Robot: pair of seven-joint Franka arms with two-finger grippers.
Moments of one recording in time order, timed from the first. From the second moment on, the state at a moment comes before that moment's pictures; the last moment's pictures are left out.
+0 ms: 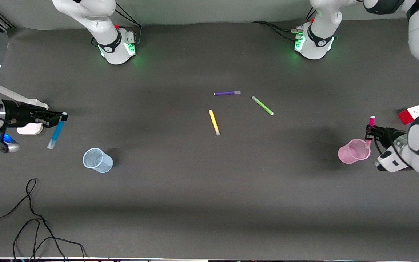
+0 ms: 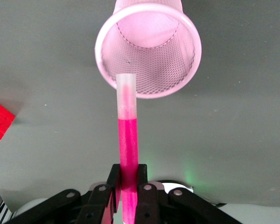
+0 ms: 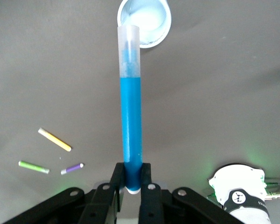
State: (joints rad) left arm 0.13 0.65 -0.02 -1.39 0.11 1.34 0.08; right arm -0.26 0.26 0.16 -1.56 0.28 1.40 0.38
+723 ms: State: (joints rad) left arm 0.13 0.69 -0.03 -1.37 0.11 1.34 0.08; right arm -0.30 0.52 0.21 -1.56 0.28 1.54 0.26
